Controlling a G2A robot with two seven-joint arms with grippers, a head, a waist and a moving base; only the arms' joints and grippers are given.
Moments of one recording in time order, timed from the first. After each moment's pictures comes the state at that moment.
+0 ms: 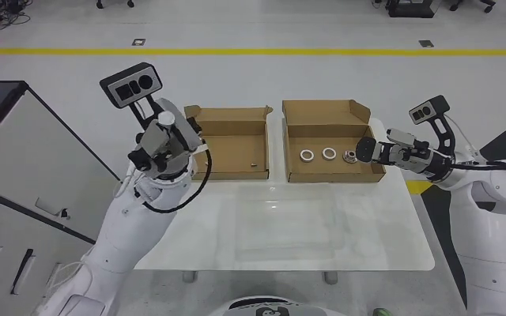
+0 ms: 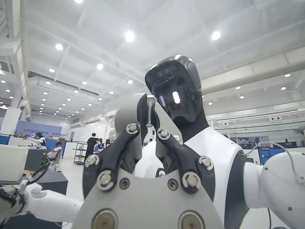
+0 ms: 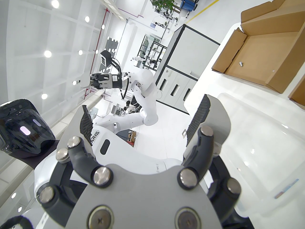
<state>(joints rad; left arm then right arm) 1.11 -1.17 -1.09 -1.89 -0.98 -1.01 -0.81 -1.43 -1.02 1.80 -1.73 0.60 -0.01 1.32</state>
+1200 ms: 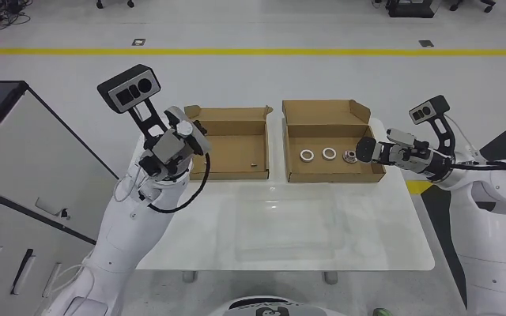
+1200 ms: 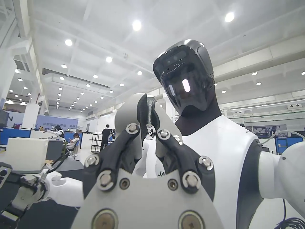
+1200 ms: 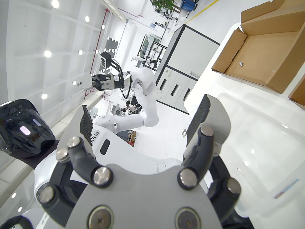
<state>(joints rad) 1.13 -1.20 -1.14 -1.89 -0.84 -1.01 -0.81 -1.43 -1.02 1.80 -1.73 0.60 -0.01 1.32</state>
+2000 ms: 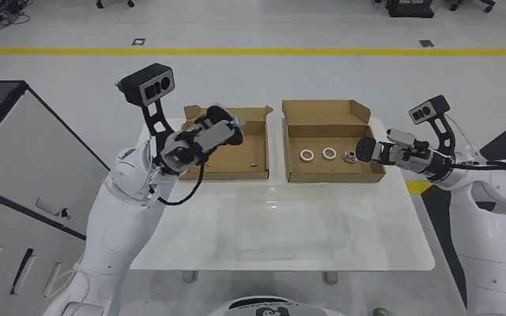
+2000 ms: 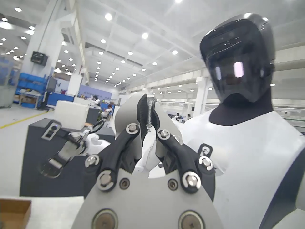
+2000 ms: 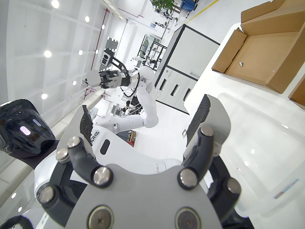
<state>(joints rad) 1.17 -1.18 -1.26 -1.90 -0.47 -0.78 -0.78 -1.43 -1.02 1.80 -1.73 0.60 -0.01 1.32</state>
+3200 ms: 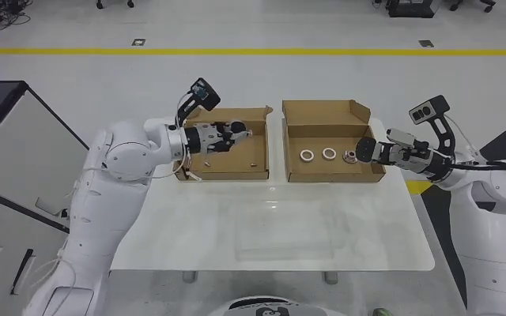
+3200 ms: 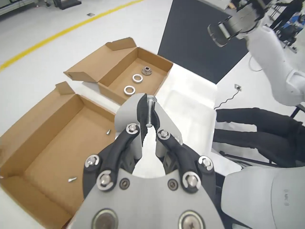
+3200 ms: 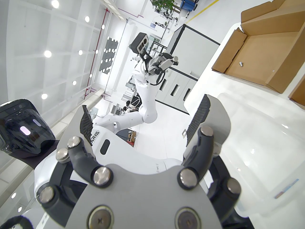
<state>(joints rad) 1.03 -1.13 -1.26 -1.74 0.43 -0.48 -1.04 -1.43 -1.02 1.80 -1.73 0.60 -0.01 1.32</state>
